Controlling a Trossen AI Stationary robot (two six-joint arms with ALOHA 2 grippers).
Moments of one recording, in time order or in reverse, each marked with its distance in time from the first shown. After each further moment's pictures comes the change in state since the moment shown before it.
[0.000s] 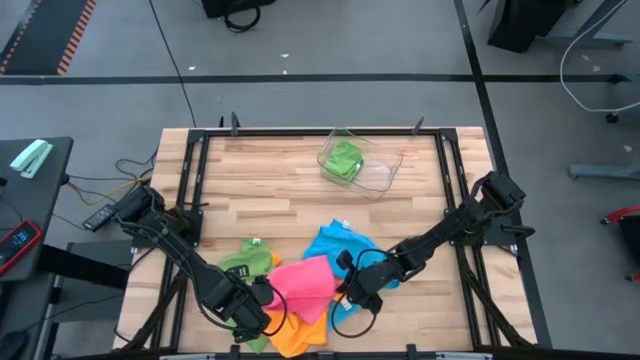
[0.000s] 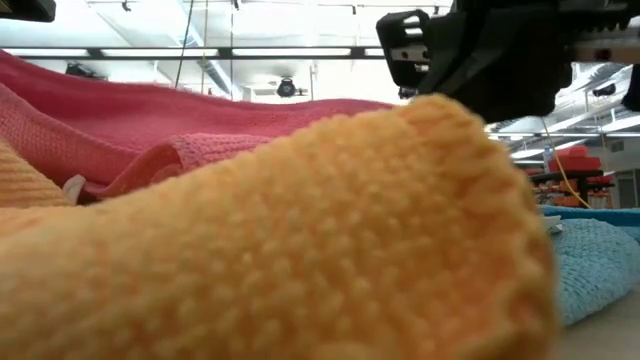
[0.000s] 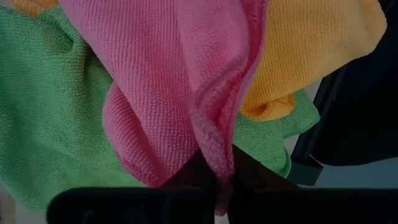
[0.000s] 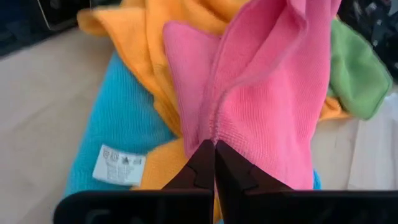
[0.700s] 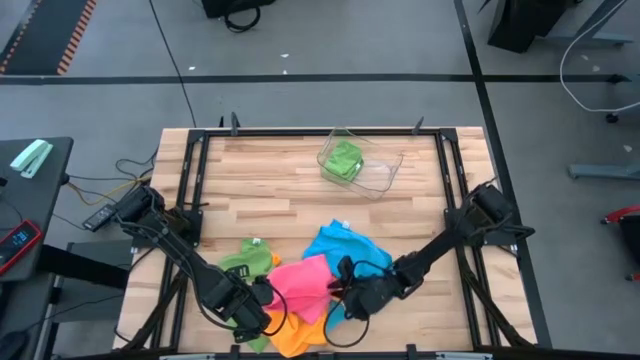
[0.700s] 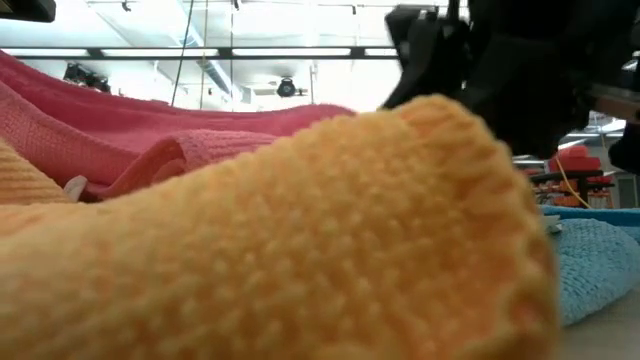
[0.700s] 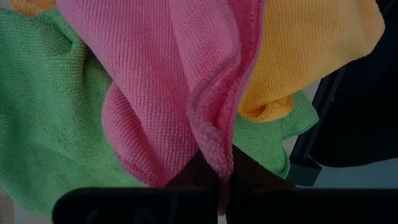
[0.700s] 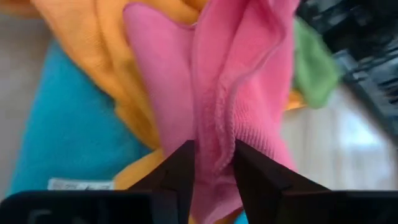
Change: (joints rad) left arm 0.001 0.000 0.000 0.004 0.000 -0.002; right arm 0.096 0.140 0.056 0.089 0.362 0.000
